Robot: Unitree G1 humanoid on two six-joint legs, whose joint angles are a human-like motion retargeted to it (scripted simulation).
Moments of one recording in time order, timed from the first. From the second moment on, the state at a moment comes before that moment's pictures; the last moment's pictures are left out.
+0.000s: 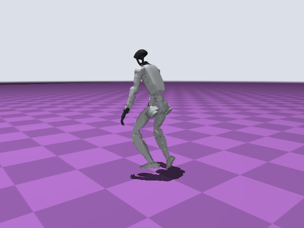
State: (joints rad) left arm -0.60 0.30 -0.02 1.40 0.63 -0.17 0.11; right arm -0.66 -0.21 -0.08 1.36 -0.45 0.06 -0.11; waist 0.07 0.00 0.28; left_leg -0.79 0.22 0.28 1.15 -0.45 0.17; right_leg -0.69 -0.16 -0.09 0.96 0.51 -0.12
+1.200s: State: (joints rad) left arm -0.24 0.15 0.03 1.41 0.38 -0.06 -0.13; right arm -0.36 -0.14 -0.13 1.45 -0.22 -0.03 -0.20; waist 0.03 0.00 0.15; left_leg -0.30 0.08 0.26 0.39 -0.26 0.04; right_leg -0.21 -0.18 -0.20 0.32 0.26 -0.03
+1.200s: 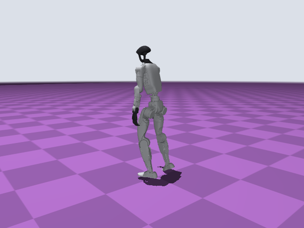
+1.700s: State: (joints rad) left arm 0.10 0.12 0.09 1.61 0.43 -0.02 0.13; right arm 0.04 -0.16 -0.17 1.70 -0.13 -0.03 -0.05; waist 0.01 0.01 0.09; left_leg -0.03 0.02 0.28 0.02 -0.10 -0.01; right_leg 0.04 -0.15 -0.36 0.03 0.05 0.09
